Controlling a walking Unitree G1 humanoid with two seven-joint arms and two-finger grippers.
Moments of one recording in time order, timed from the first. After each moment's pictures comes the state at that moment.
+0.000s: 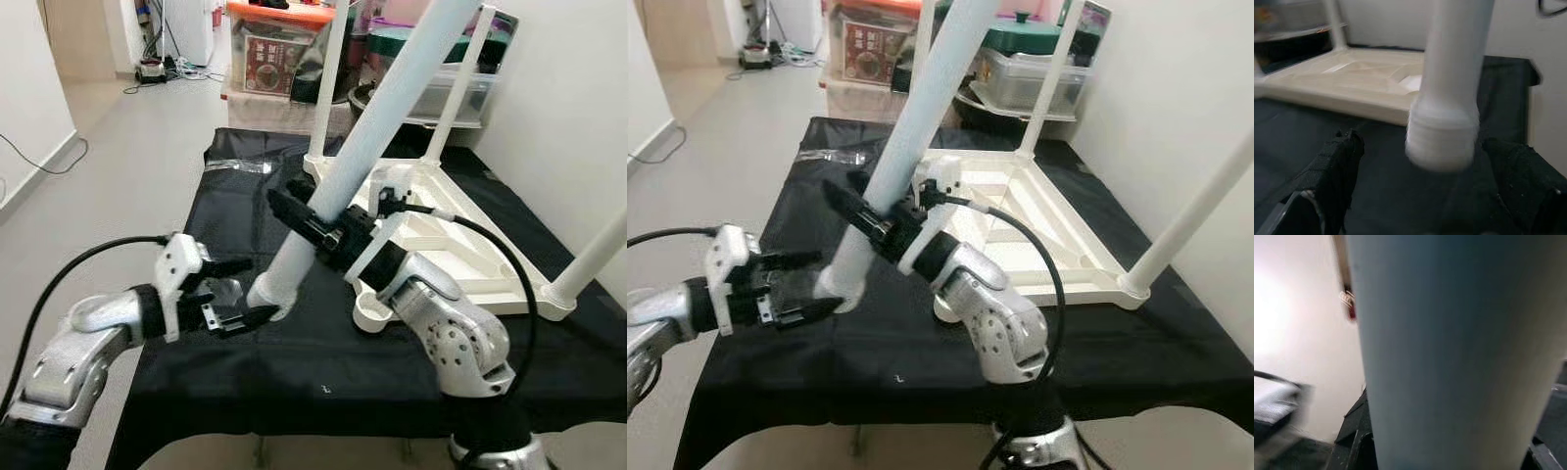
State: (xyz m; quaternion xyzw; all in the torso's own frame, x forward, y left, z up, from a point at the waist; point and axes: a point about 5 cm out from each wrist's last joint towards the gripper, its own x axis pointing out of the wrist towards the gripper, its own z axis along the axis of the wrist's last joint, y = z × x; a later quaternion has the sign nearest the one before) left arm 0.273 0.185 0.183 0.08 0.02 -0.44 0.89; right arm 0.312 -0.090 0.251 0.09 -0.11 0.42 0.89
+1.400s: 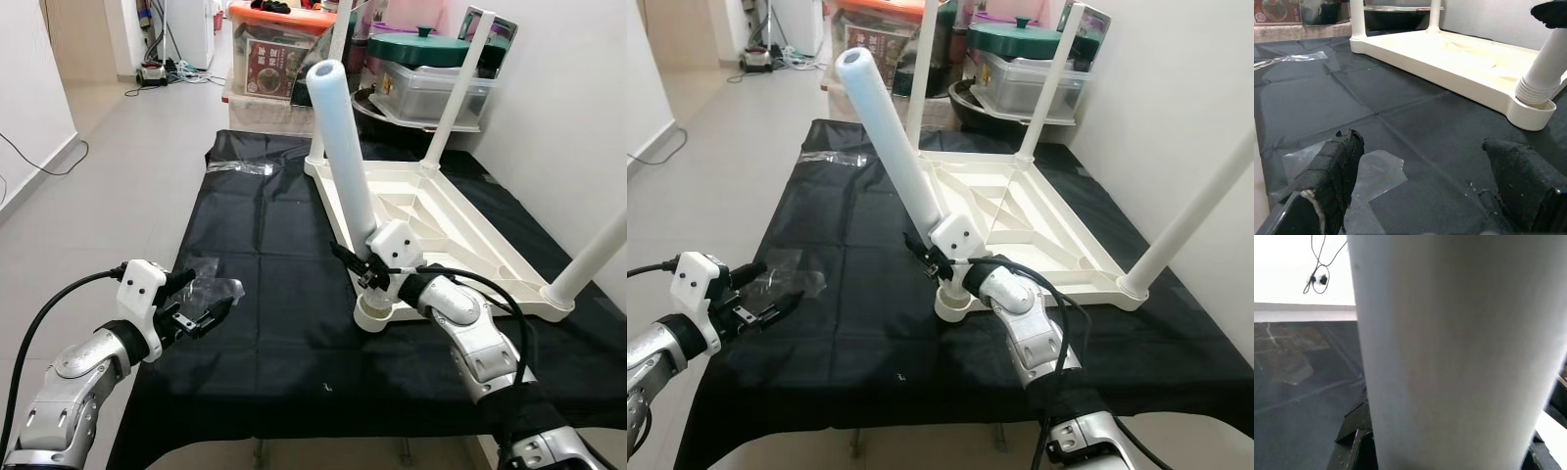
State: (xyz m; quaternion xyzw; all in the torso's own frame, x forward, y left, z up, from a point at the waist) left arm 0.277 0.213 0.150 0.03 0.03 -0.26 0.96; right arm 0.336 -0.136 0.187 -0.22 -0.10 0.32 0.92
